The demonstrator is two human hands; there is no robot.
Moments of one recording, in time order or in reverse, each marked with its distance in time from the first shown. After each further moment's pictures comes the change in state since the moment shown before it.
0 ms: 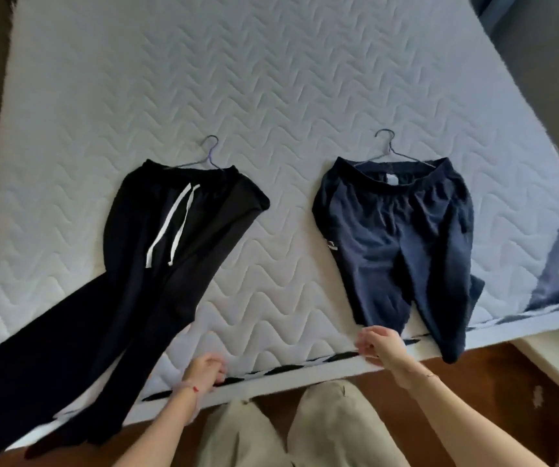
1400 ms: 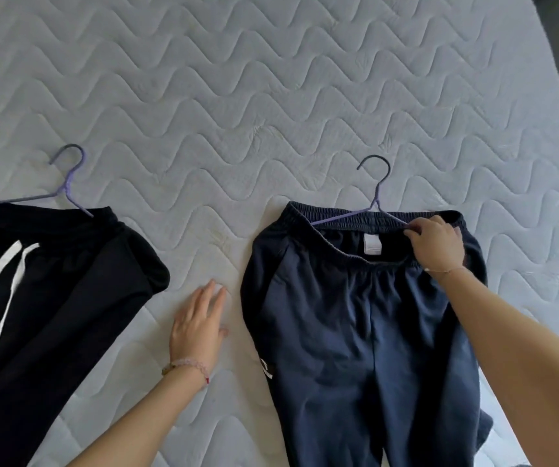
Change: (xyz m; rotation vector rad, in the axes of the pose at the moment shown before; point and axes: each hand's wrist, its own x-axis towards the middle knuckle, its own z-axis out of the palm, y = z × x) left_hand 0.214 0.279 0.170 0.984 0.351 0.743; right_hand 0.359 -0.275 -0.202 -1.009 0.568 -0.383
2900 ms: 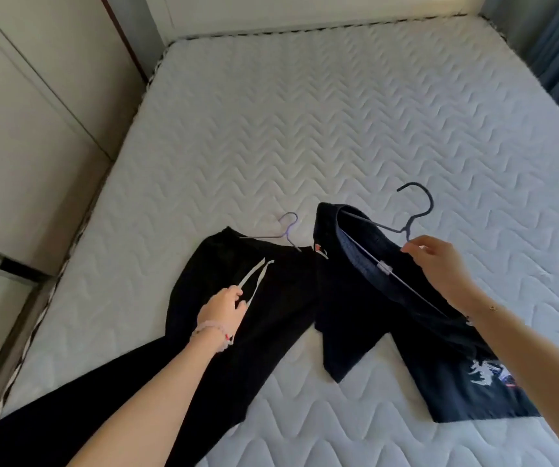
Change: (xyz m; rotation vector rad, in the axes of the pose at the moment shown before) left_hand -0.163 -0.240 -0.212 -0.273 0.146 -0.323; right_hand -0.291 -0.282 -0.118 0.759 -0.006 -0.291
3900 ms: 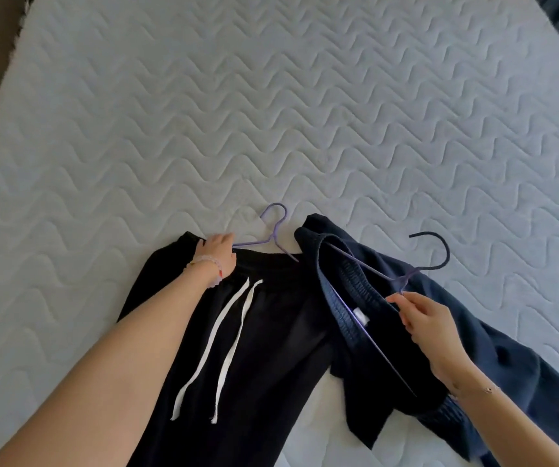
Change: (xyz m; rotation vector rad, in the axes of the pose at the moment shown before) left_hand 0.302 -0.001 0.057 0.357 -0.232 0.242; right_hand 0.054 0.072 0.147 0.198 0.081 0.293
